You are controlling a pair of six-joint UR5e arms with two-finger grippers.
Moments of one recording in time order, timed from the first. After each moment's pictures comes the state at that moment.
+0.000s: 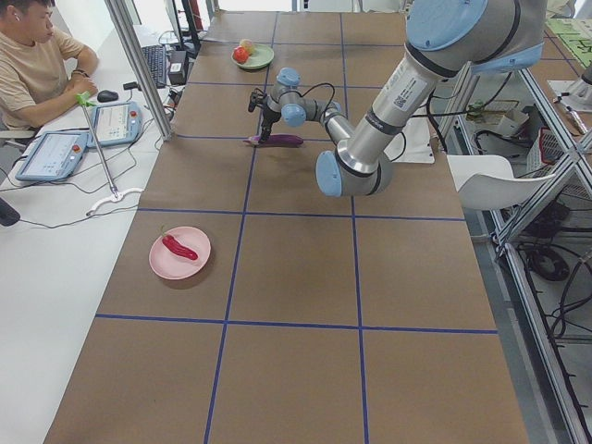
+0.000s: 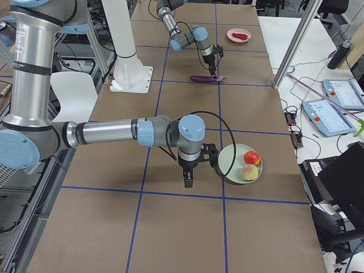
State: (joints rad) left arm -0.50 -2.45 -1.29 -1.90 -1.53 -1.22; right arm 1.52 -1.75 1.88 -1.69 2.30 -0.07
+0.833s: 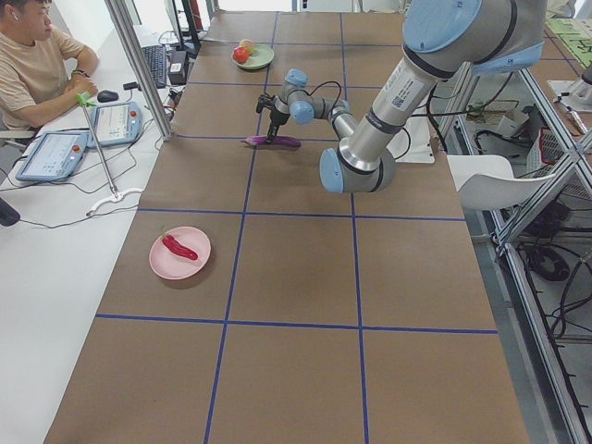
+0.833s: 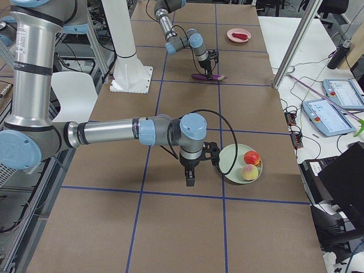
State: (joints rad) left arm -0.50 -2.46 -1.28 -1.84 -1.49 -1.11; right arm 1.52 -1.74 1.88 -1.69 2.30 -0.07
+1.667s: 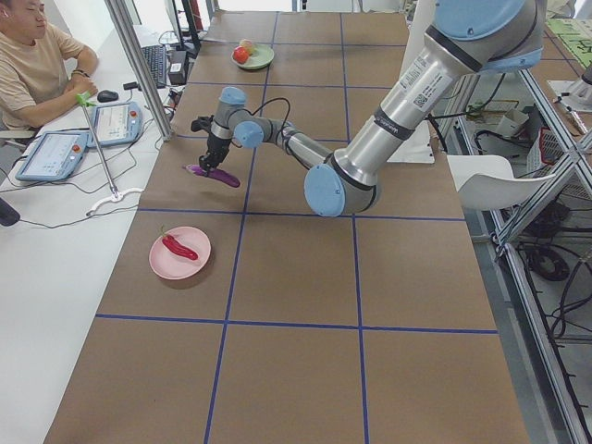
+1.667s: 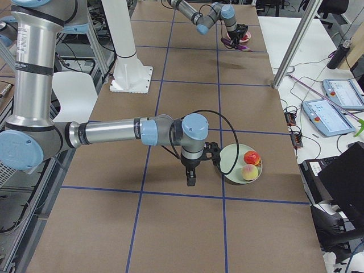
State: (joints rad) left arm -0.93 -2.30 -1.19 -1.90 -1.71 -0.28; right arm 1.51 -1.73 1.86 -1.69 2.30 -0.07
